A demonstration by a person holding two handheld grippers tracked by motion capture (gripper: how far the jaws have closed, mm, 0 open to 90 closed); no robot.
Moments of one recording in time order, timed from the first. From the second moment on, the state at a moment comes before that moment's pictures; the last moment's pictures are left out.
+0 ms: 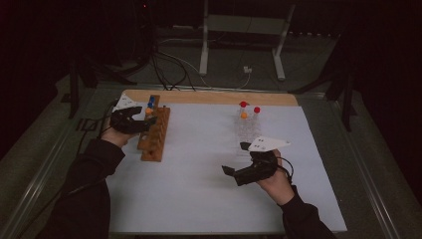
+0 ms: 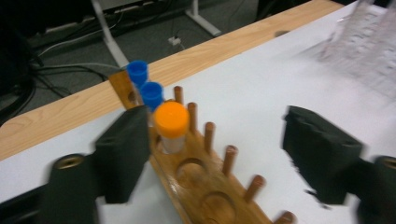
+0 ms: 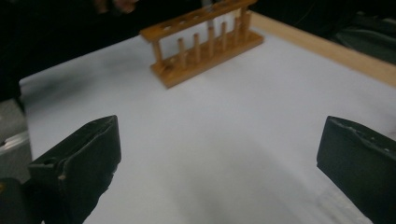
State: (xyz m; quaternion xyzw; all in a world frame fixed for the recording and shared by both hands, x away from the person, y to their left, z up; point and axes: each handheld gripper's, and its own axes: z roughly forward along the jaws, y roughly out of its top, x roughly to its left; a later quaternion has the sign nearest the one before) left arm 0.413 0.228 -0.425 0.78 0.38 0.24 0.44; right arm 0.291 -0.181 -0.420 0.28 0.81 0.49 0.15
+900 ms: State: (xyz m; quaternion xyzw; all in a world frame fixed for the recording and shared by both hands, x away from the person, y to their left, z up) left arm 0.308 0.195 -0.439 0.79 0.28 0.17 0.51; right arm 0.397 -0.218 -0.442 0.41 0.78 0.42 0.21
